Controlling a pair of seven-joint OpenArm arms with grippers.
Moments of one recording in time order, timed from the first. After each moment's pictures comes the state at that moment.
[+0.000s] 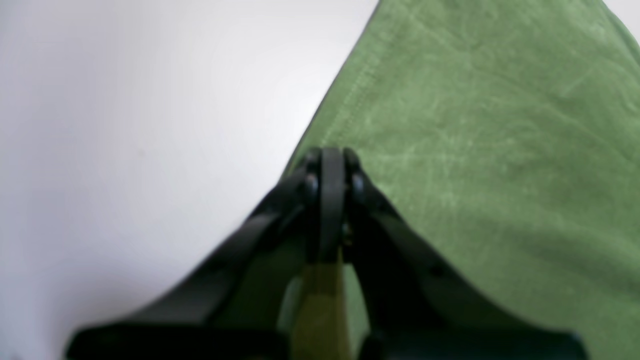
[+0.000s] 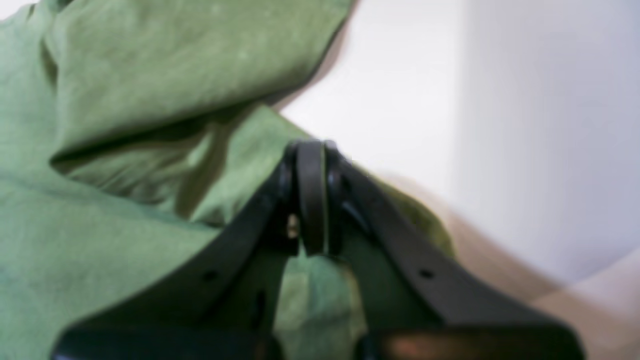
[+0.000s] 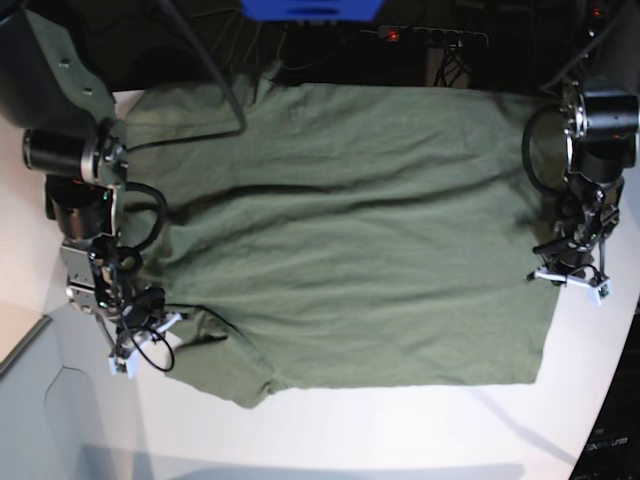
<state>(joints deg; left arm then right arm) -27.2 -22.7 -3.1 15.6 -30.8 -10.3 0.9 35.6 10.9 12.2 23.8 -1.2 18.8 -12.7</state>
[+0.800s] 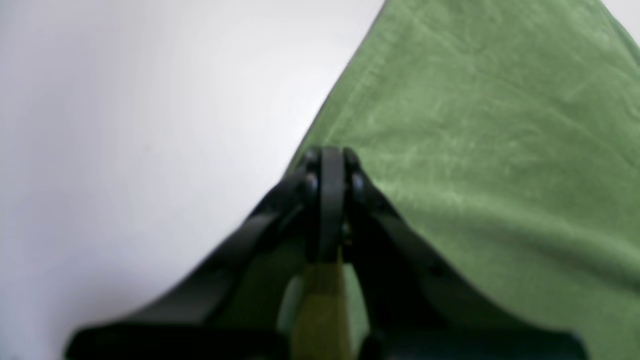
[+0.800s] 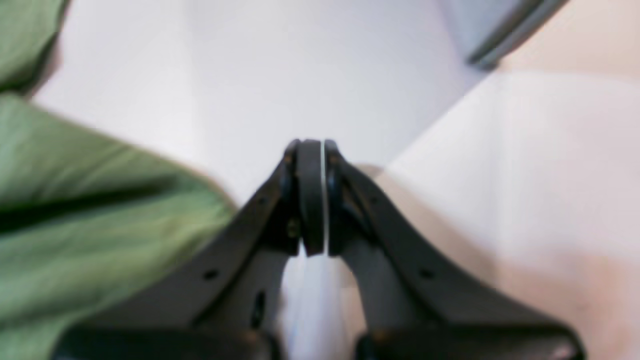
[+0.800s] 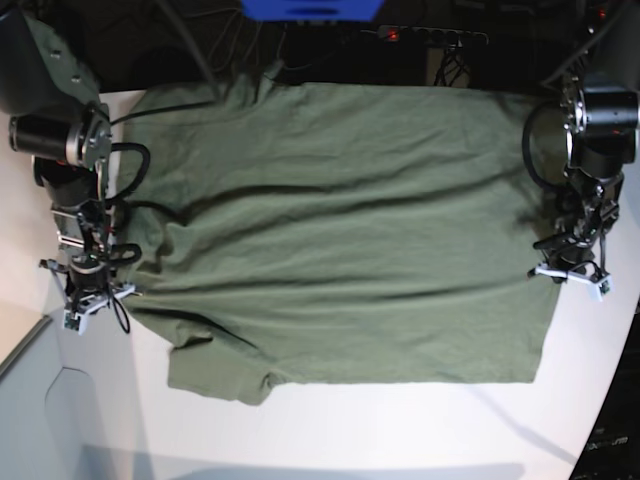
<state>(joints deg) -25.5 -22.8 -3.1 15.8 -31.0 -10.5 -0.5 32.1 14.7 12.2 13.6 -0.9 -2.4 14.0</state>
